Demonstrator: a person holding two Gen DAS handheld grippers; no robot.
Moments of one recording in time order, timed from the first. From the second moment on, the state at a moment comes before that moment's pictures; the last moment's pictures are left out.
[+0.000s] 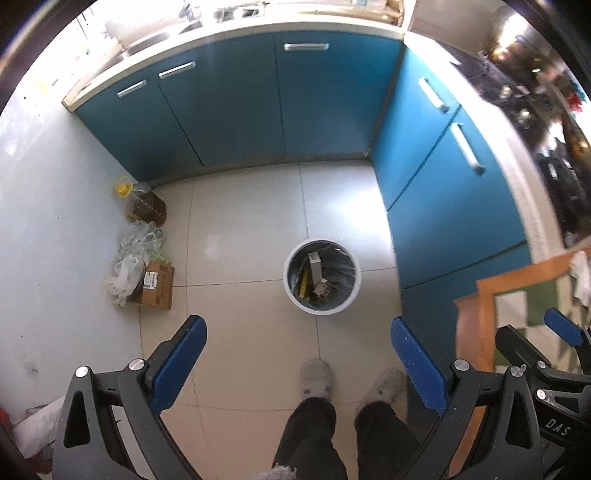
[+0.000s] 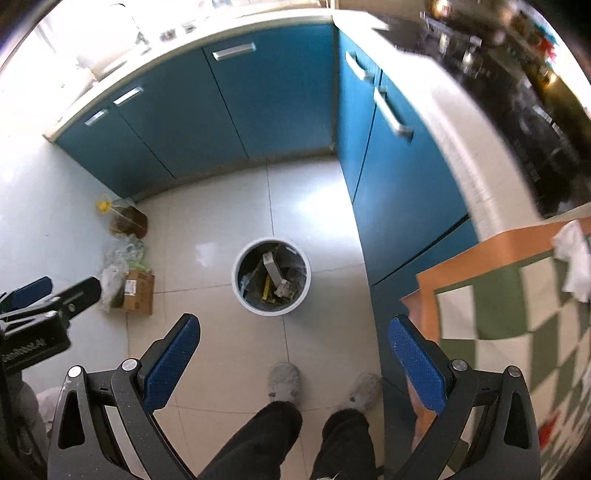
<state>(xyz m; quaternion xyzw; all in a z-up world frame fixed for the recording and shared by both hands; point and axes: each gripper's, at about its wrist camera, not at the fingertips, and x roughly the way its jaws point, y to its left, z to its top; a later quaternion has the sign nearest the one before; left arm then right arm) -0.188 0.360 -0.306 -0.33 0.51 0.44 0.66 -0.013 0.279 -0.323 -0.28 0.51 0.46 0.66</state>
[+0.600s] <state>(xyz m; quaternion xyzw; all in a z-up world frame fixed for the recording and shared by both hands) -0.141 0.291 -0.189 -0.22 0.45 0.49 0.71 0.045 0.178 -0.208 -0.11 0.50 0.47 0.72</state>
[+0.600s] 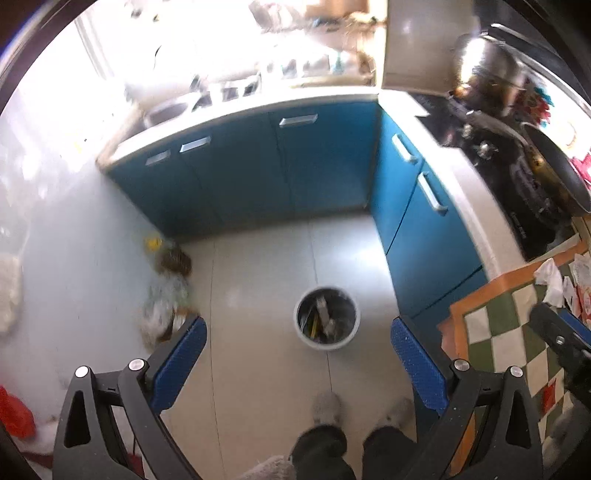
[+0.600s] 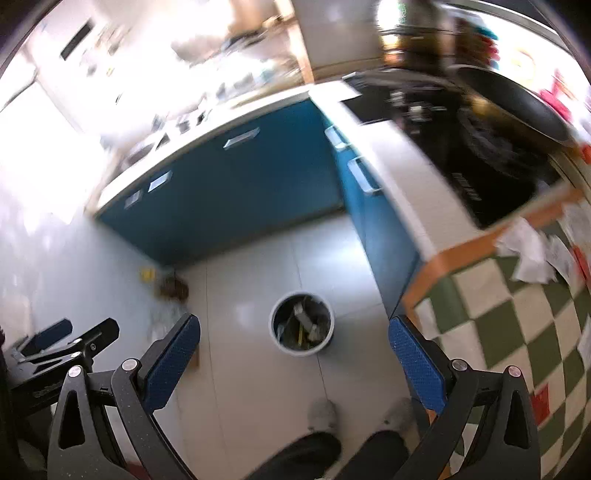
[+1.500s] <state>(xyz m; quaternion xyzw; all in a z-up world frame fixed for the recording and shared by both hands) 0.219 -0.004 -0.361 -0.06 0.70 0.05 0.71 0.300 -0.232 -0.345 0.07 0.65 0.05 0.76</state>
